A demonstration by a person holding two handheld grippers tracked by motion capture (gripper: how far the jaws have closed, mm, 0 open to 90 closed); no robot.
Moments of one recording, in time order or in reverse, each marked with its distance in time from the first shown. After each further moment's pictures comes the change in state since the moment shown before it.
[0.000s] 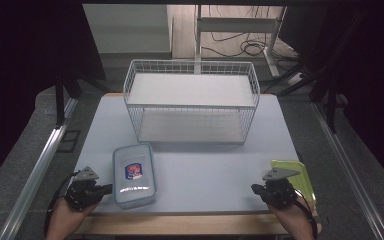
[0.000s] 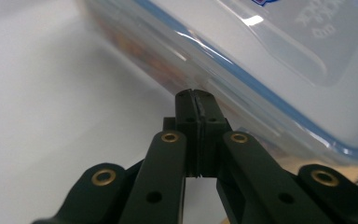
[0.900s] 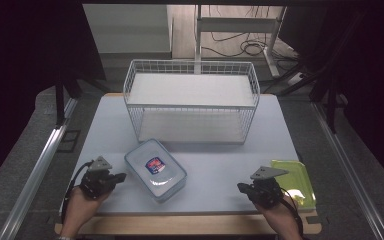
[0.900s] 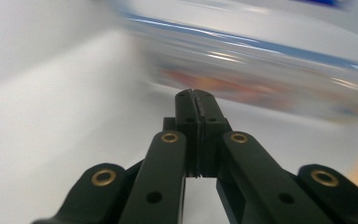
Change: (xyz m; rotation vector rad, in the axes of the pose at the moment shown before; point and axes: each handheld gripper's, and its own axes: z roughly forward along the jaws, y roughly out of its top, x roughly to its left) left arm 0.014 0.033 0.021 -0.068 0.081 -0.011; right arm 0.022 0.016 0.018 -0.077 0.083 0.018
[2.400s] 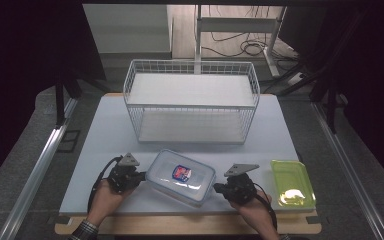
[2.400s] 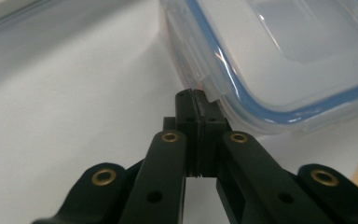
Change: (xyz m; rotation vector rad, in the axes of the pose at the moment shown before) left arm -0.057 0.030 0.045 0.062 -0.134 0.130; right arm 0.032 0.028 0.043 0.034 0.099 -0.008
